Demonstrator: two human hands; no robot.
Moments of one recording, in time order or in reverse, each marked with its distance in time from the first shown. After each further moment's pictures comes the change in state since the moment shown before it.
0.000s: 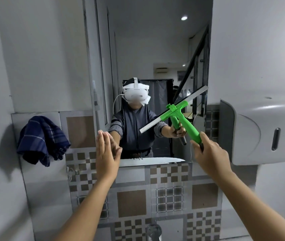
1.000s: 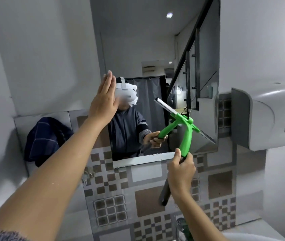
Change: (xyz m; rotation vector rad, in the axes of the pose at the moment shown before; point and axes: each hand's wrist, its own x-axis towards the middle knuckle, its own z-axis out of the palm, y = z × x) left_hand 0.160 0.017 -0.083 0.191 -0.009 0.516; right_hand -0.057 -0.163 0.070 0.835 0.238 0.738
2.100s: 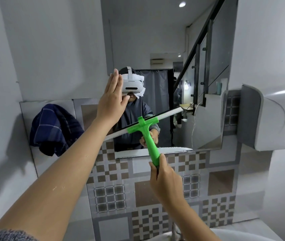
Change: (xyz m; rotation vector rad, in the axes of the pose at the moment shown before) left_hand -0.024 0.015 0.008 -0.054 0.019 -0.058; right_hand -0.032 0.030 0.003 -0.560 -0.414 -0.537
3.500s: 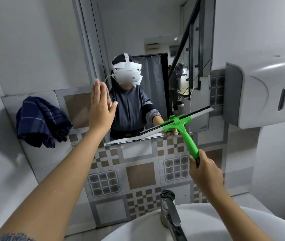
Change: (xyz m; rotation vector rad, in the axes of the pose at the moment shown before) left_hand -0.055 0.016 0.030 0.007 -0.025 -0.167; right_hand -0.028 0.121 -0.077 -0.154 0.011 0.251
